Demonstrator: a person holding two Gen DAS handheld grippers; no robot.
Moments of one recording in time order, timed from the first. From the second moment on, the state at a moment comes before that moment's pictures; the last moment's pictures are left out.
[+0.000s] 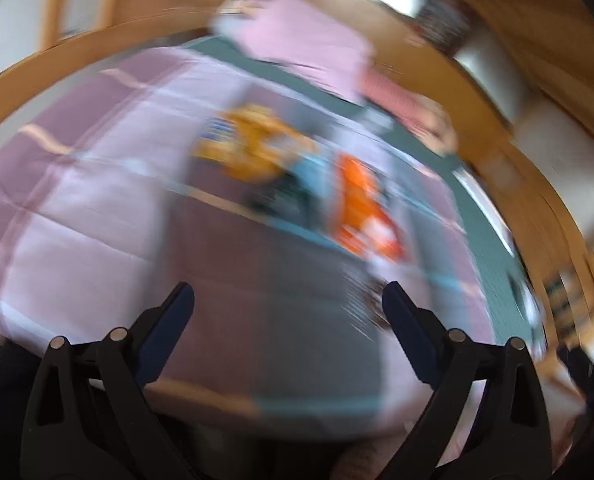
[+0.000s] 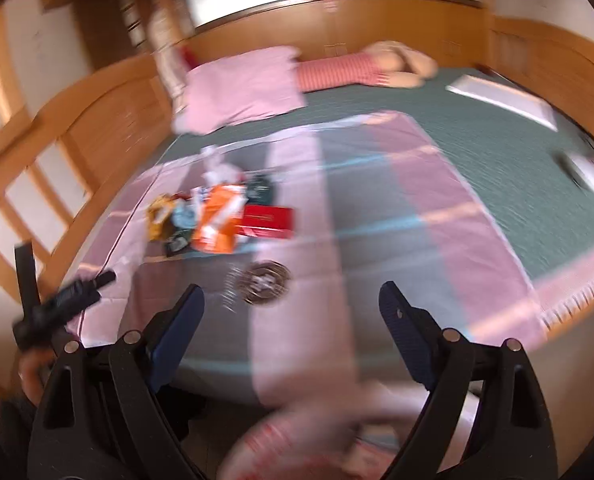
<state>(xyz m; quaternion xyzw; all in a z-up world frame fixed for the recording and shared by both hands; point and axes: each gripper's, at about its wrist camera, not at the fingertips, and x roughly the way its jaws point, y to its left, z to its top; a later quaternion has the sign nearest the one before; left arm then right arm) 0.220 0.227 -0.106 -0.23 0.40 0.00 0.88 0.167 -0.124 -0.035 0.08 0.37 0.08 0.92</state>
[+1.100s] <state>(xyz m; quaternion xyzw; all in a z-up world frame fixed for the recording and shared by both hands) 0.219 0.384 -0.169 -0.41 0.40 0.15 0.81 0.308 0.202 -0.176 0.07 0.58 0.33 0.74</state>
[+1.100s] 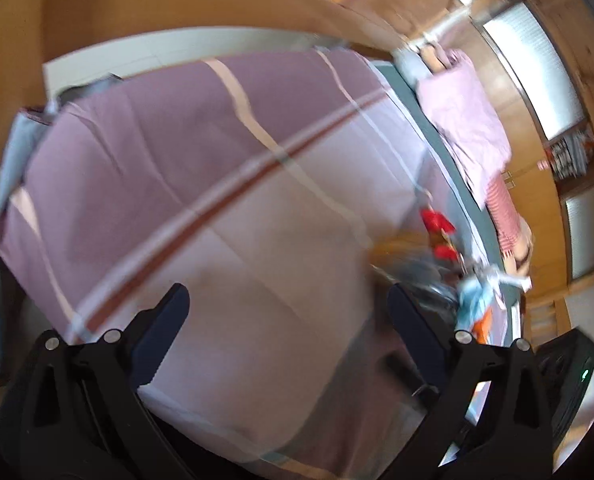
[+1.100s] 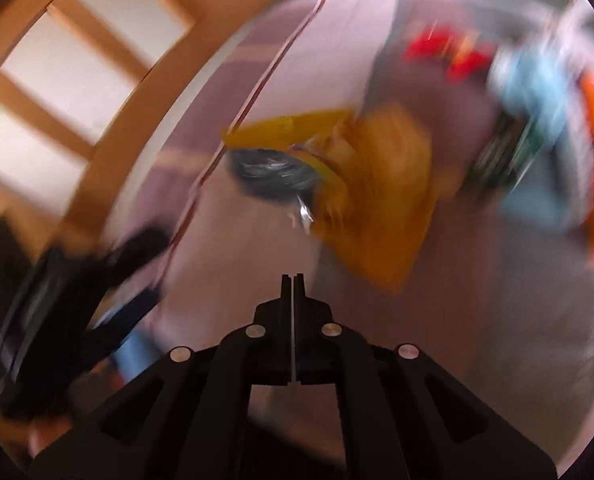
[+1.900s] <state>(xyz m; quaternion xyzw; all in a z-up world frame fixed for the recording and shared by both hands) 0.295 0.329 -0.187 -0.36 0.44 0.02 0.82 0.369 0.047 -0.168 0.08 0.51 0.09 0.85</state>
